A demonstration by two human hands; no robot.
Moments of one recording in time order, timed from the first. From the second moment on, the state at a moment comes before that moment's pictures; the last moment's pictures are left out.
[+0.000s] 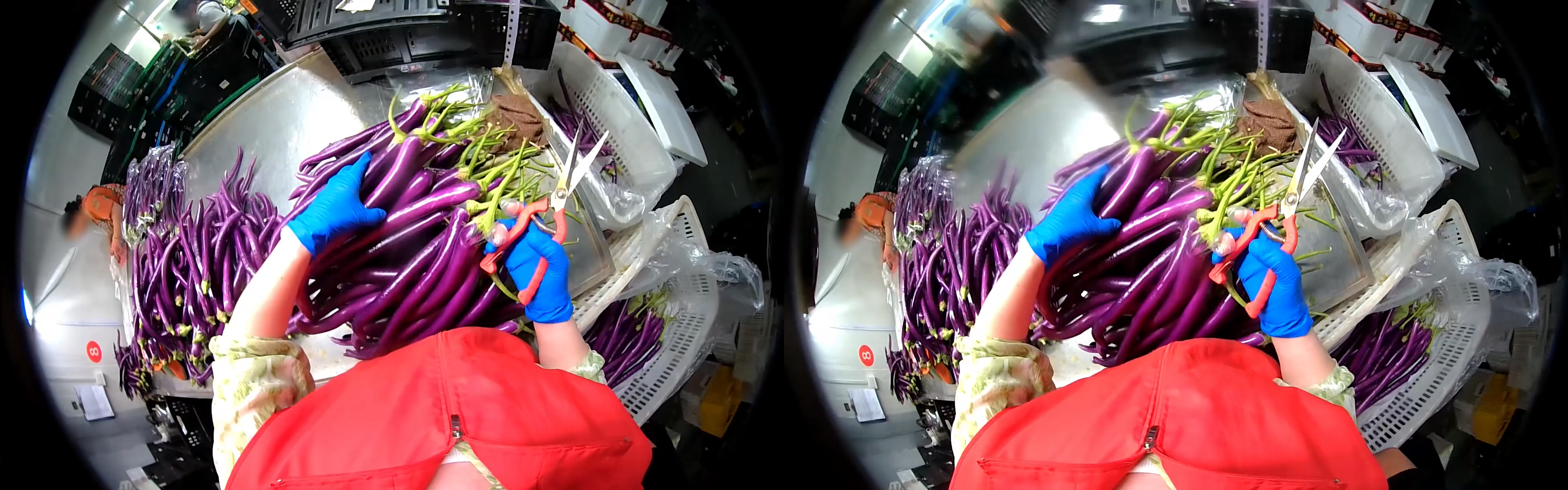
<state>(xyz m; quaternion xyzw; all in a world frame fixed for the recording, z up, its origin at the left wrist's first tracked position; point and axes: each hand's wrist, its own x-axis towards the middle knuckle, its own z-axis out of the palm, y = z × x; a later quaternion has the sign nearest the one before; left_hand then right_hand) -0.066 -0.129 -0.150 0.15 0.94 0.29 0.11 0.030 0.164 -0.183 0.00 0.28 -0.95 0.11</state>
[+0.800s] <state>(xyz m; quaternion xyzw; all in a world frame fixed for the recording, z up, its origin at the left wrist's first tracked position) -0.024 -0.154 -0.073 0.07 0.97 0.19 -0.12 0.026 0.200 -0.109 -0.06 0.57 -0.75 0.34</state>
